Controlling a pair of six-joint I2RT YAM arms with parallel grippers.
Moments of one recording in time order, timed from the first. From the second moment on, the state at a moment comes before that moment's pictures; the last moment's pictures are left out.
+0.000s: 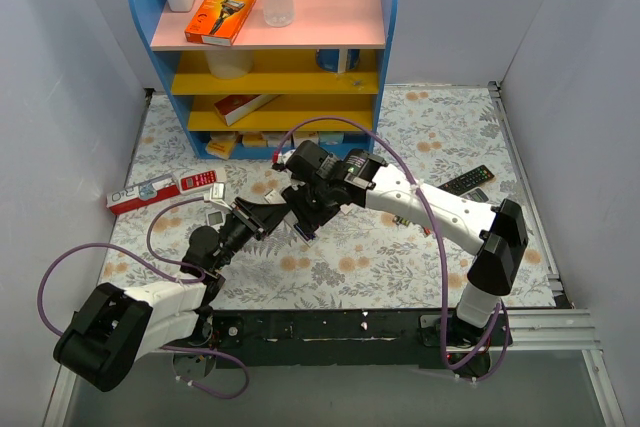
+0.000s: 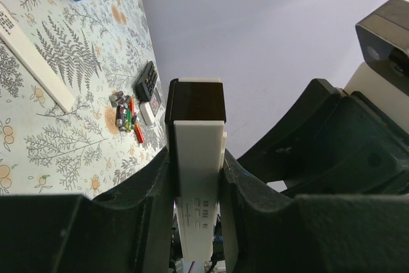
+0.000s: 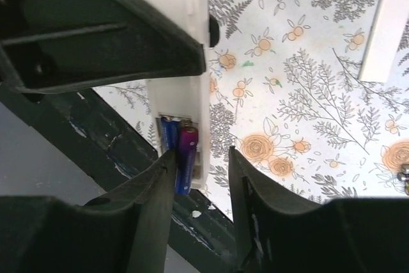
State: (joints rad) left arm -0.48 1.05 0.04 1.14 0.24 -1.36; right arm 1.08 1.73 1.67 -1.00 -0.06 0.28
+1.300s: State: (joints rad) left arm -0.48 1.03 0.04 1.12 0.36 -1.36; right arm 1.07 1.25 1.19 -0.65 -0.33 -0.35
